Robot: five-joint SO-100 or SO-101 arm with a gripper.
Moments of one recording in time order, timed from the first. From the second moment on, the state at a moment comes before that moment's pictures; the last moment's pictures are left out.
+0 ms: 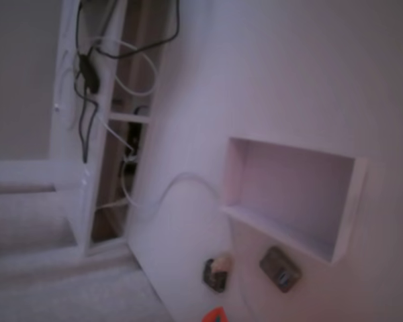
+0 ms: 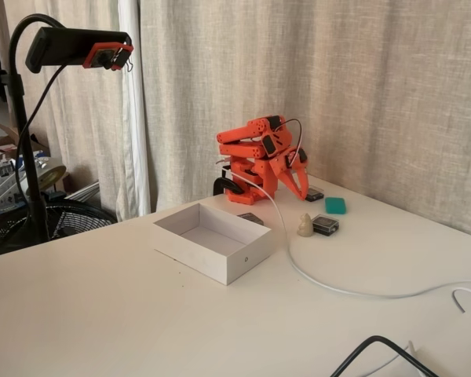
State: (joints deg) arm -9.5 189.2 168.9 77.2 -18.2
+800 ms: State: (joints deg) arm -26.6 146.7 131.7 75.1 -33.4
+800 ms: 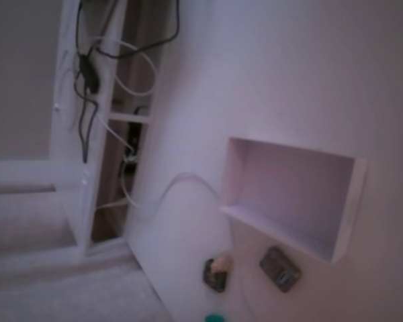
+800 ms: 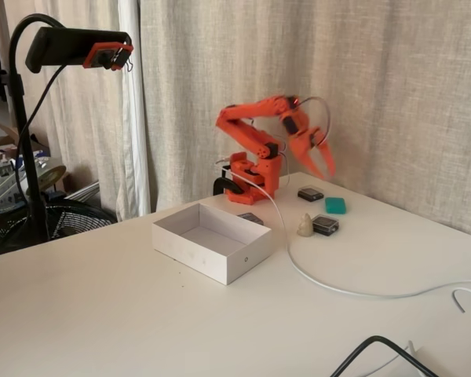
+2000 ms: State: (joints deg) arm -29.6 102.0 118.1 86.3 -43.2
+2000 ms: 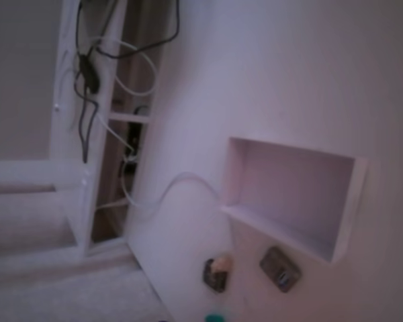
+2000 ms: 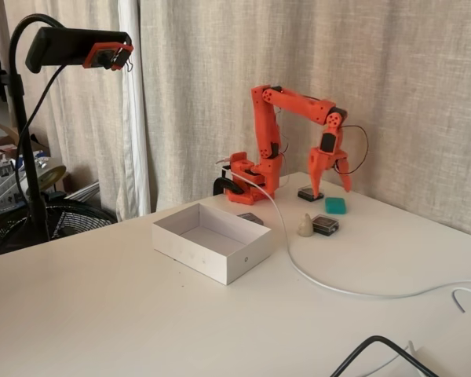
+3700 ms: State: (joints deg) arm -31.6 98.9 131.5 66.7 -43.1
